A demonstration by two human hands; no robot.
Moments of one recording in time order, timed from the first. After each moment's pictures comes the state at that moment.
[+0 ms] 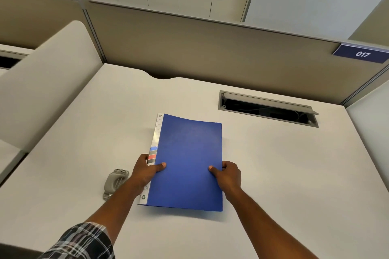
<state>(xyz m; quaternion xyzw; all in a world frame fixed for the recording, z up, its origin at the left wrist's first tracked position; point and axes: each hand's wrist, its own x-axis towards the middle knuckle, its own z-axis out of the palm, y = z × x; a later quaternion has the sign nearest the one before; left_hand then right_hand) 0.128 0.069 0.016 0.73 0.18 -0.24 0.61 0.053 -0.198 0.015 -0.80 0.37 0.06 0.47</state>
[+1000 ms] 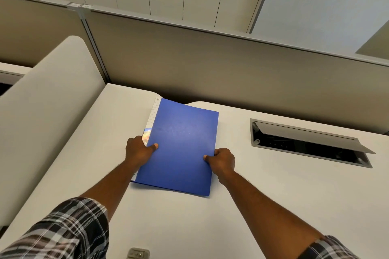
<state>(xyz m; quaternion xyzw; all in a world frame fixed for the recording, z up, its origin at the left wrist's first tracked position) 0.424 0.134 0.009 0.91 0.09 -0.15 0.38 0.333 -0.124 -0.003 -0.81 0.37 0.06 0.44</state>
